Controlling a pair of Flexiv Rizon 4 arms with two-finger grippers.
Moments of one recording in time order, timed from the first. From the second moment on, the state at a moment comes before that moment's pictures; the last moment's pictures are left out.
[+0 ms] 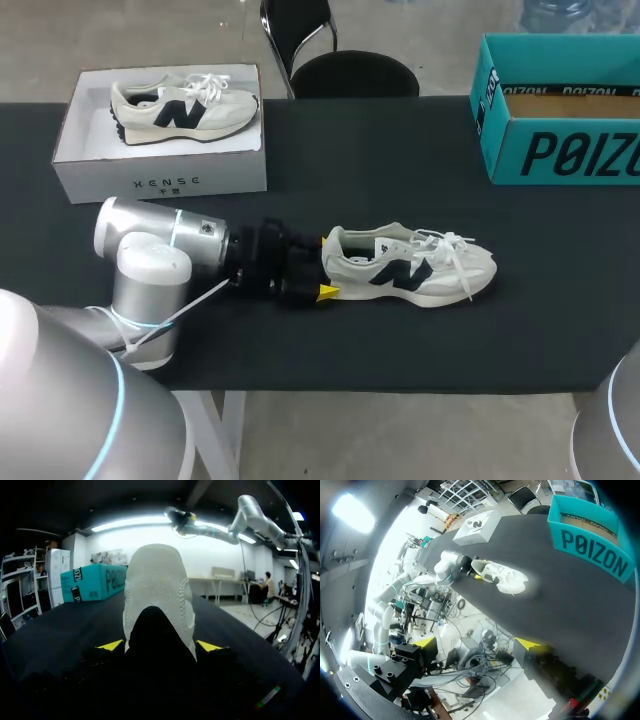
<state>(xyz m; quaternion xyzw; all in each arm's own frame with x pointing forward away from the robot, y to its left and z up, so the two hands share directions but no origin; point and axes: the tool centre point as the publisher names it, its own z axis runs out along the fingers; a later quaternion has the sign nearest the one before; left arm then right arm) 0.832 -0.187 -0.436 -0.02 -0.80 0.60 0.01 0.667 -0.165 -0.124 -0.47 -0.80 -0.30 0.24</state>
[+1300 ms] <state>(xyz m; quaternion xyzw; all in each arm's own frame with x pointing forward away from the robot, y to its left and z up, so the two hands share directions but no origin) 0.832 -0.187 -0.436 -0.02 -0.80 0.60 0.01 0.684 0.026 -0.136 -0.66 -0.73 -0.16 0.06</state>
